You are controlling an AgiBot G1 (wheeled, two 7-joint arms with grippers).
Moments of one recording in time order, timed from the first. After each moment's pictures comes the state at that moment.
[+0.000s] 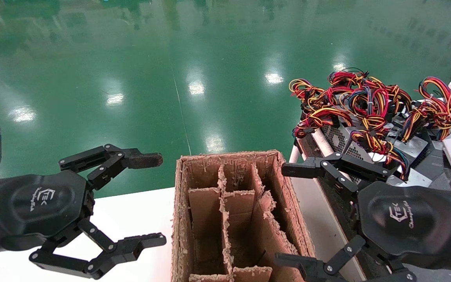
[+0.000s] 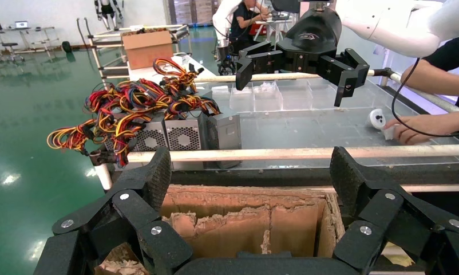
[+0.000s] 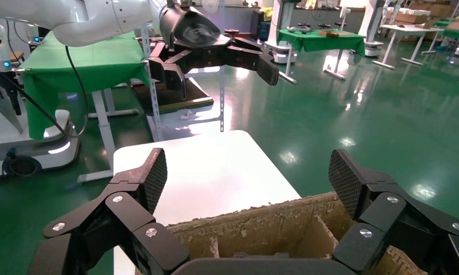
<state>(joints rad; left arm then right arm) -1.09 0.57 0.38 -1.25 0.66 1.45 -0.13 1.07 -0.61 -0.28 1.28 -0.73 -1.49 0.19</state>
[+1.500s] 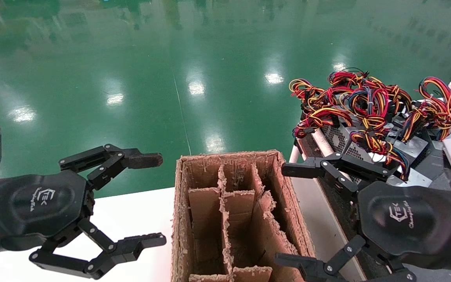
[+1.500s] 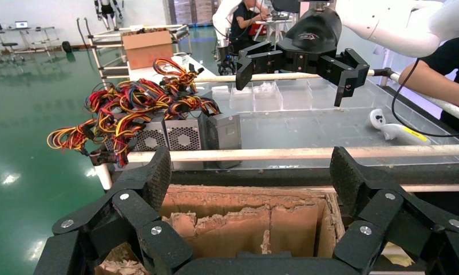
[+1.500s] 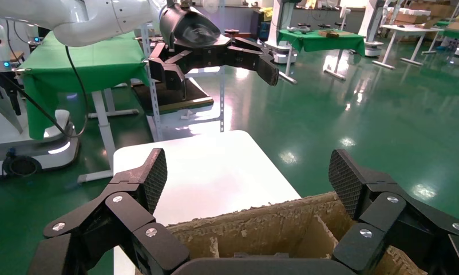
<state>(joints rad) -1.09 0.57 0.38 -1.25 0.66 1.45 -0.13 1.07 -0.61 -0.28 1.28 -0.73 -1.49 0.19</state>
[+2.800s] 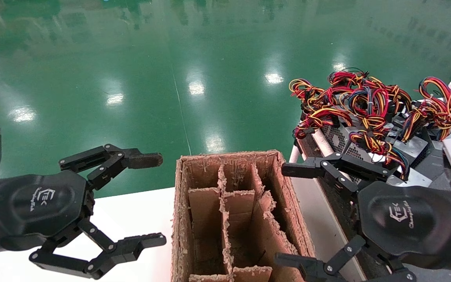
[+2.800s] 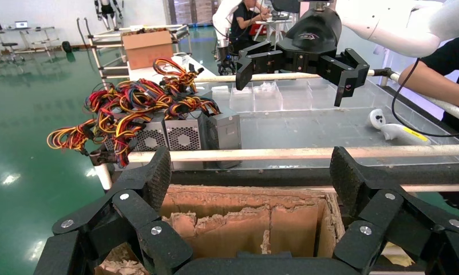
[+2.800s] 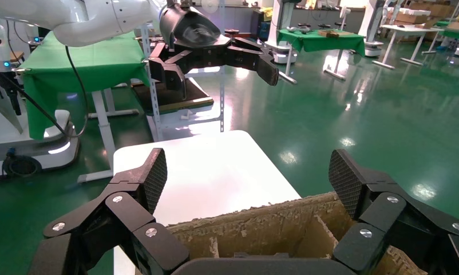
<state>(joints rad) -1.09 0.57 0.38 -1.25 0.66 1.45 -0.13 1.07 -0.61 -0.28 1.28 -0.73 -1.49 0.19</state>
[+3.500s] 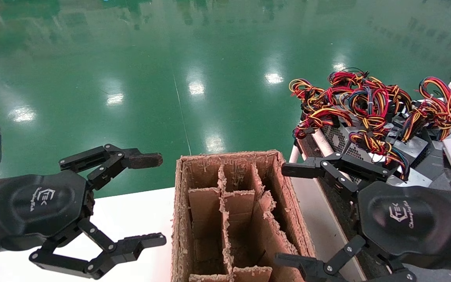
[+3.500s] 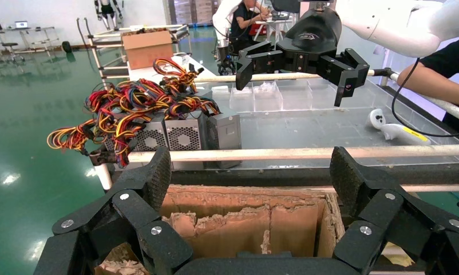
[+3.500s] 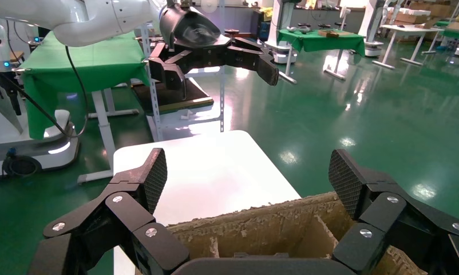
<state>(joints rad) -1.09 0.57 0.38 -1.25 0.66 1.45 -0.13 1.07 -0.61 -0.28 1.28 -0.73 -1.49 0.19</state>
